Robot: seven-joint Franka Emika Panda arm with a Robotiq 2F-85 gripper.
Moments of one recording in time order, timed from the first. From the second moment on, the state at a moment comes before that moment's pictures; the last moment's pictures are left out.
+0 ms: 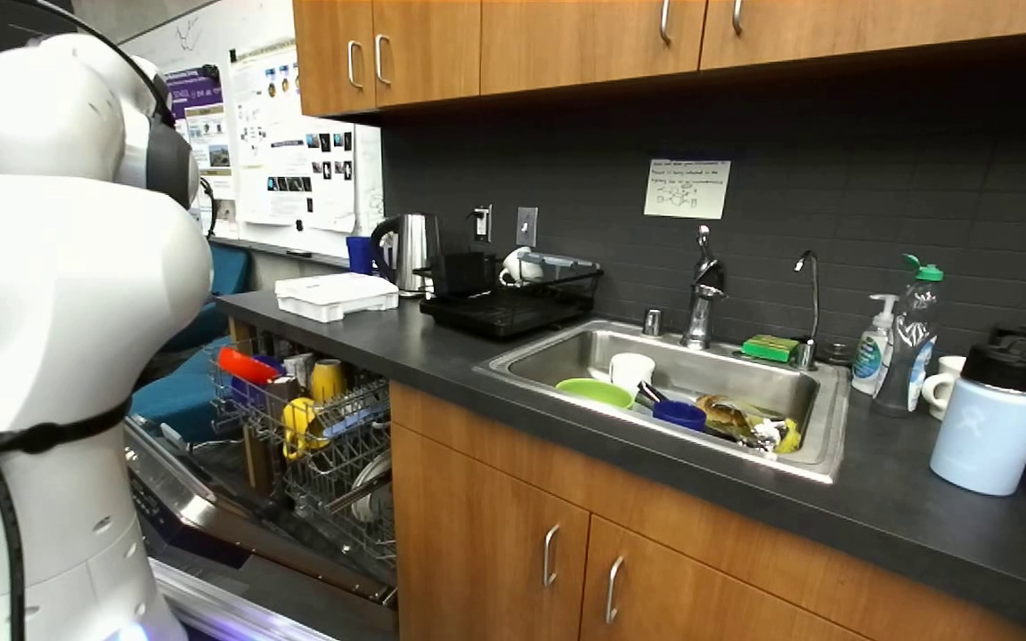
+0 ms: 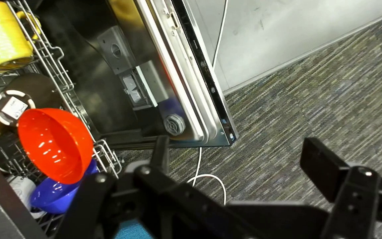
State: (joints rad) arm 0.81 1.07 0.17 -0.37 0.08 1.32 0.03
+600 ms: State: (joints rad) arm 0.80 1.07 0.17 -0.37 0.08 1.36 0.03
